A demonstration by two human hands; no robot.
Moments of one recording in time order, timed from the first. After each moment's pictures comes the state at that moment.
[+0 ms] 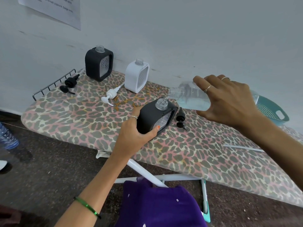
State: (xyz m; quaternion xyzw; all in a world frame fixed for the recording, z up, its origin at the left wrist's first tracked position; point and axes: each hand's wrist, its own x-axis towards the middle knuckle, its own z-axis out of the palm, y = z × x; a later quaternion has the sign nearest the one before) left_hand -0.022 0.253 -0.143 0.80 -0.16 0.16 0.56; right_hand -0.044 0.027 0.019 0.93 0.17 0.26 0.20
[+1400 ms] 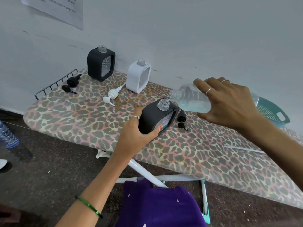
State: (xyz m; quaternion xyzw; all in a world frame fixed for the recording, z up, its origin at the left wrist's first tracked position) left_hand -0.027 0.253 -0.138 0.80 -0.17 0.19 0.54; right_hand -0.045 0.029 0.018 0.93 0.18 0.25 0.21
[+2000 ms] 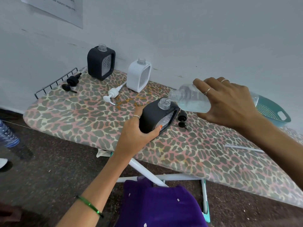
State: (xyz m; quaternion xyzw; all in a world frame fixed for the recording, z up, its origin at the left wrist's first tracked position) left_hand -0.025 0.253 -0.139 0.81 -0.17 0.18 0.54; right_hand -0.044 0.032 0.015 0.93 0.17 0.24 0.21
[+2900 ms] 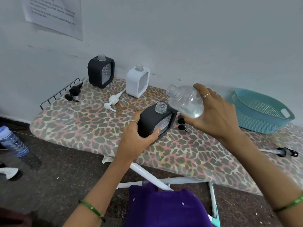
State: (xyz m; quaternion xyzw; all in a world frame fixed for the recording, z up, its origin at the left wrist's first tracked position) left_hand -0.032 0.259 -0.137 0.78 -0.16 0.14 0.59; right_hand -0.043 0.053 -0.025 0.95 0.10 0.28 -0.01
